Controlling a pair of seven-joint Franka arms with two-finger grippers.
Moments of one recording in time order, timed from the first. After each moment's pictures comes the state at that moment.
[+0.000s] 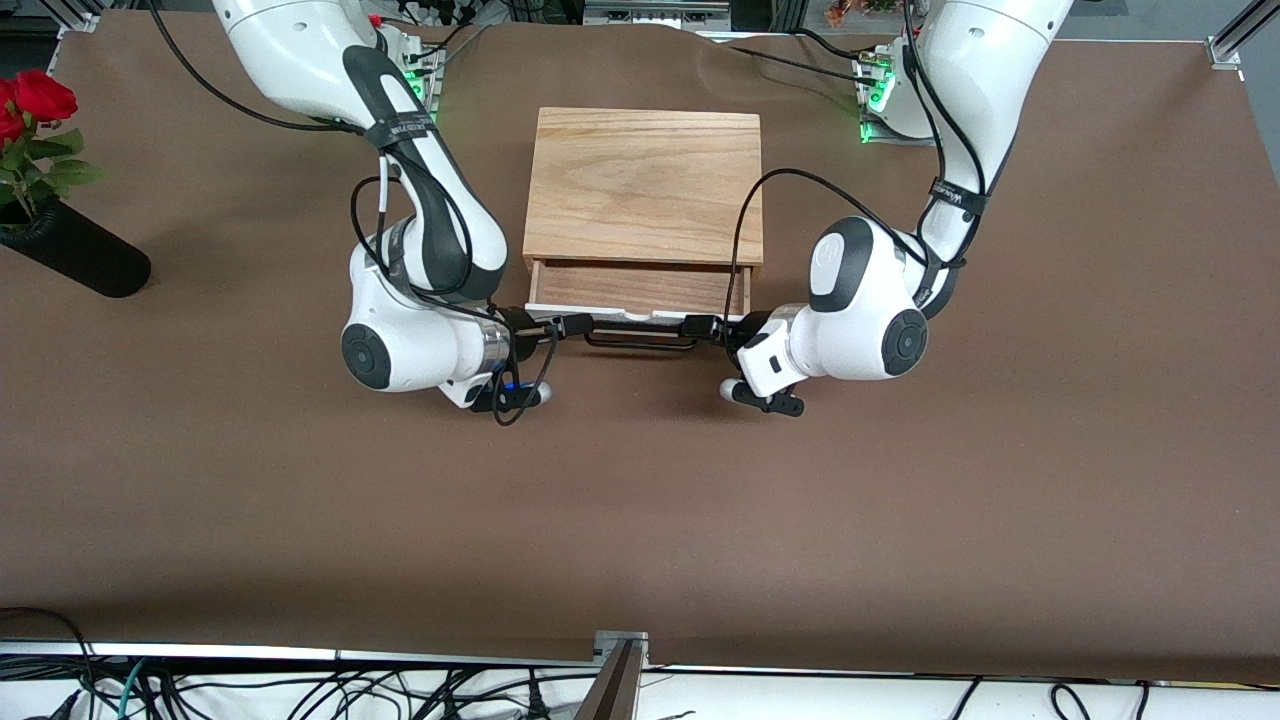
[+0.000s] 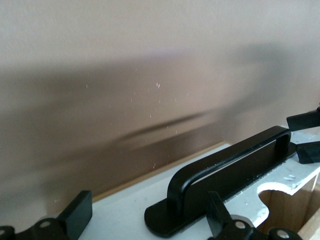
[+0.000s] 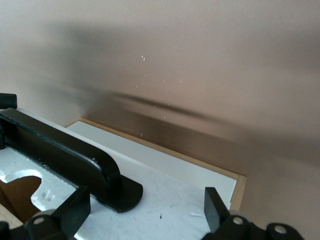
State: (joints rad) left arm -0.39 0.60 -0.08 -1.64 -0.72 2.05 0.08; right arm 0.52 0.63 -0.08 -1.54 0.71 1.89 0.05
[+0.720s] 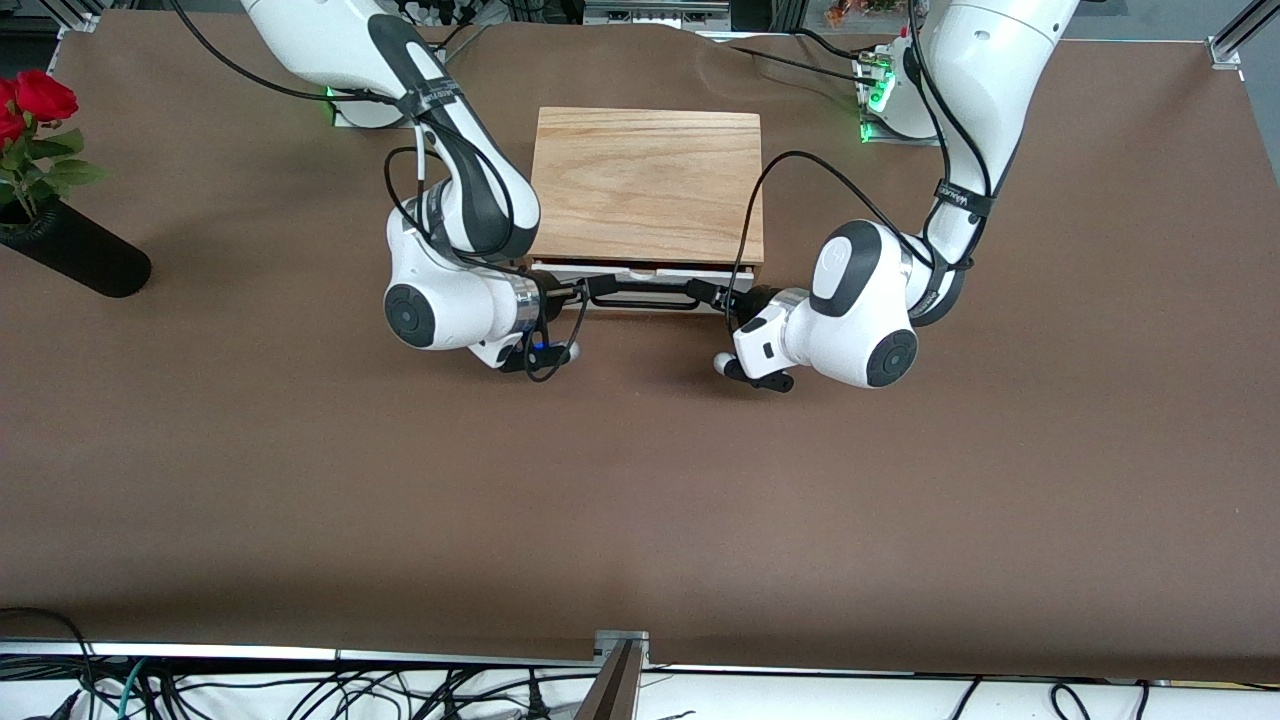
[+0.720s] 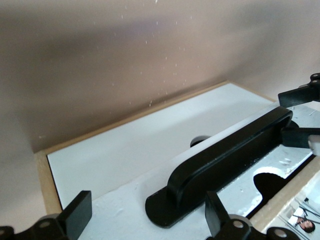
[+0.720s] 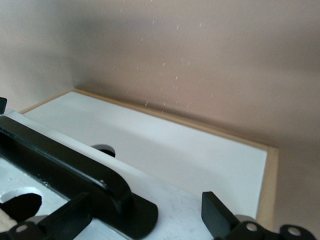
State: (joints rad) left arm -0.38 0.60 -0.08 -1.64 -0.72 1.80 0.08; right arm 0.55 0.55 0.00 -1.70 0.71 1.96 0.07
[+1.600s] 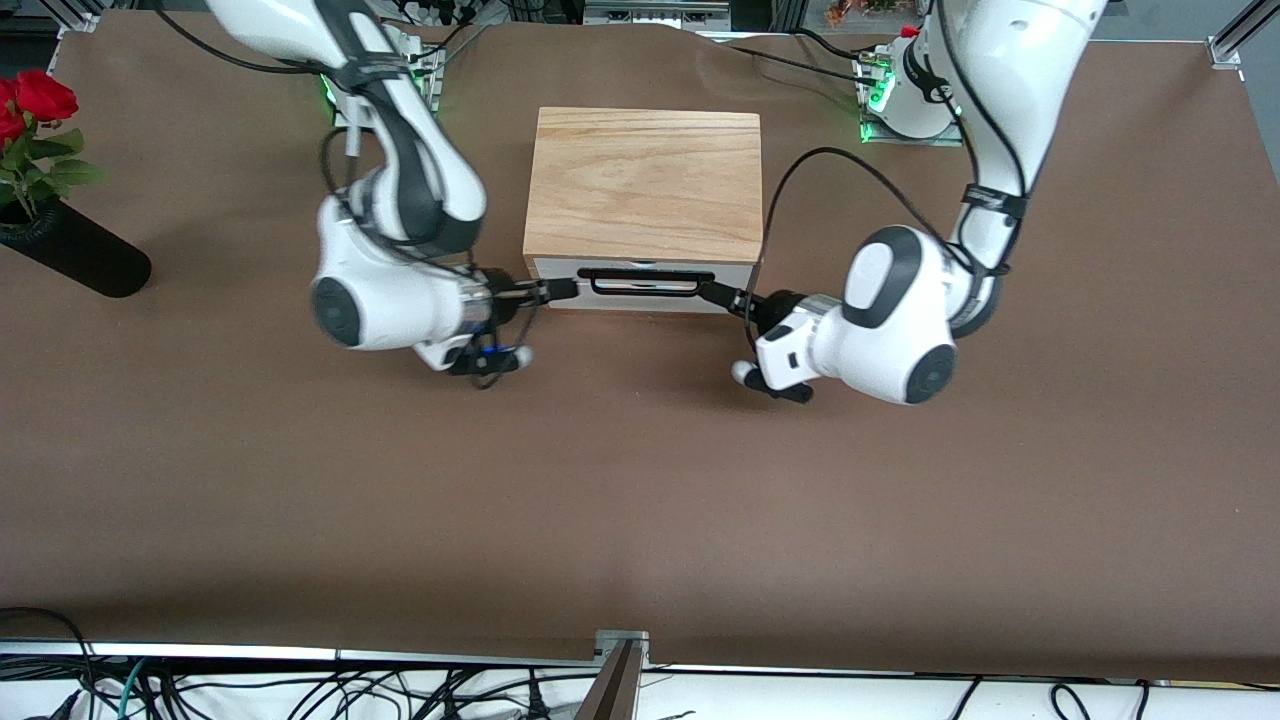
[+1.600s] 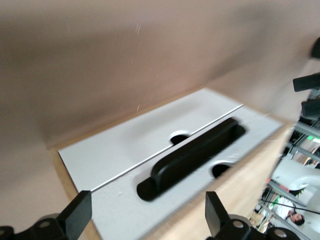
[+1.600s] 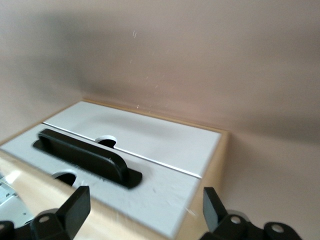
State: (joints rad) left arm -0.29 0.59 -0.07 -1.47 -0.71 1.67 0.08; right arm 0.52 0.47 -0.17 -1.60 0.67 1.75 0.10
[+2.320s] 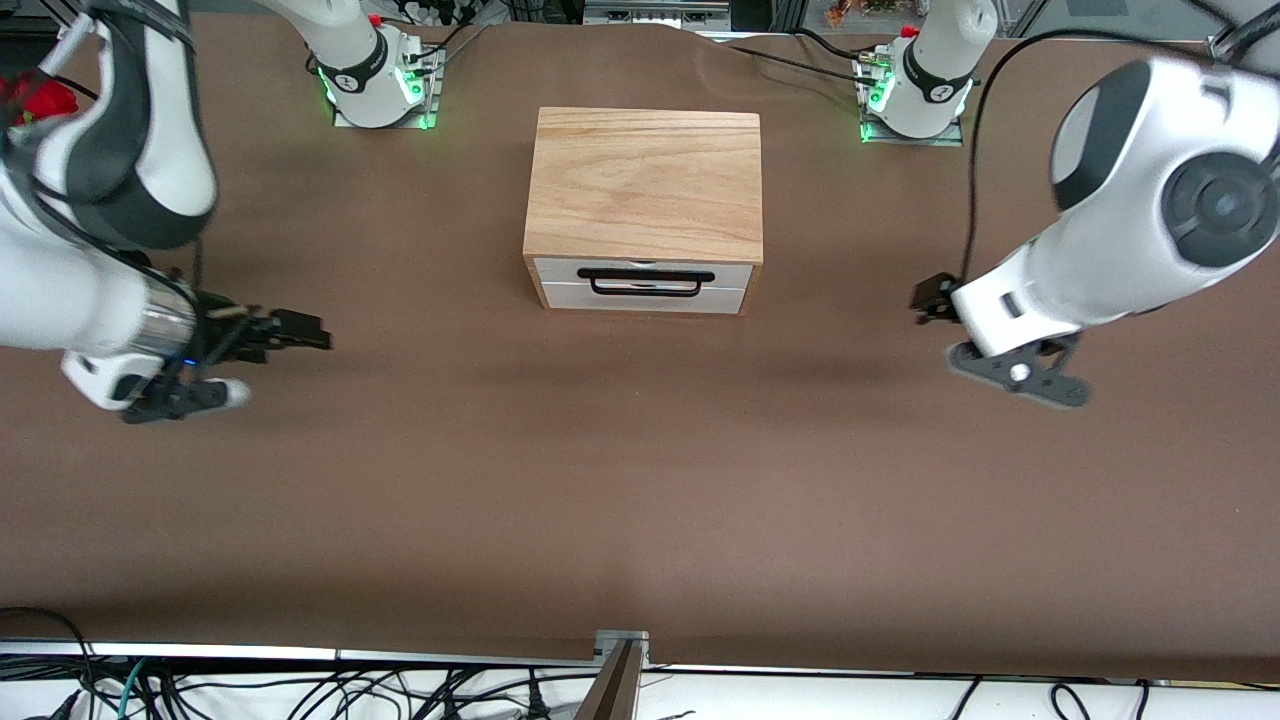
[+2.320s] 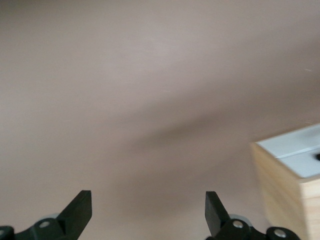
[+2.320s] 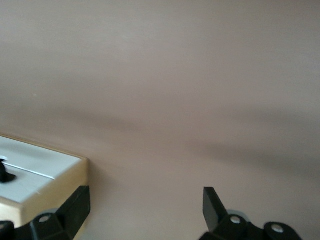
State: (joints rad) left arm -0.18 0.32 -0.04 -1.31 0.05 1.50 0.08; right arm 0.41 0.34 -0.41 -1.46 0.30 1.61 -0.17
